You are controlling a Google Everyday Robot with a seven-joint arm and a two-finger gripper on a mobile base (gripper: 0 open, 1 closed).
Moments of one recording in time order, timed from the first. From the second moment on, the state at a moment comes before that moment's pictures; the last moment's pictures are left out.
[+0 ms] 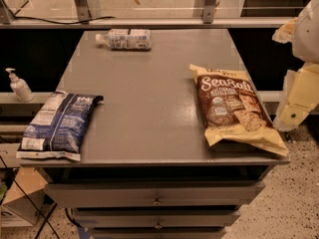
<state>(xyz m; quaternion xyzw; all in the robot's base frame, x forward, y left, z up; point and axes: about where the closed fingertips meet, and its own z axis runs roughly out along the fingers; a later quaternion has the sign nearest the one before) 0.438 -0.215 0.982 -0.60 0.78 -0.04 0.17</state>
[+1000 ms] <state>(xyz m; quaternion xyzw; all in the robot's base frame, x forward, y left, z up) 0.454 -0.201 0.932 -0.59 0.79 0.03 0.18</state>
